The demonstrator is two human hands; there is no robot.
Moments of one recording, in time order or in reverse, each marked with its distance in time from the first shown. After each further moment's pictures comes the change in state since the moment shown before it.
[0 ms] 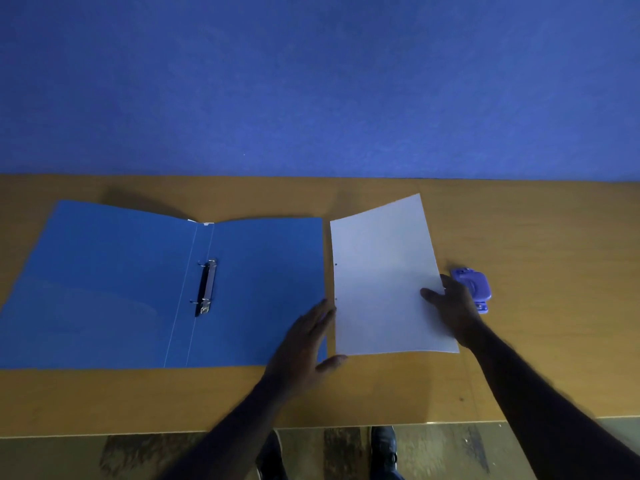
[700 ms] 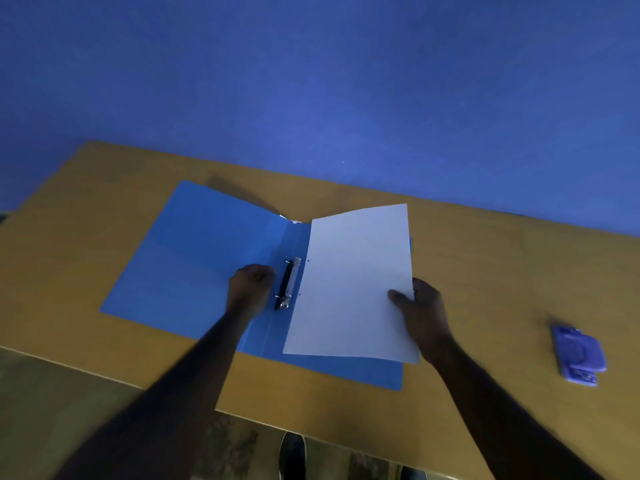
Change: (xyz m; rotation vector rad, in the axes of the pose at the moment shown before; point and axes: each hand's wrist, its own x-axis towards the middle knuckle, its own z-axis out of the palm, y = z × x) left_hand -0.026 -0.152 -0.157 -0.386 0.505 -0.902; right_hand -0.050 -0.104 0.168 0.206 -0.254 -0.174
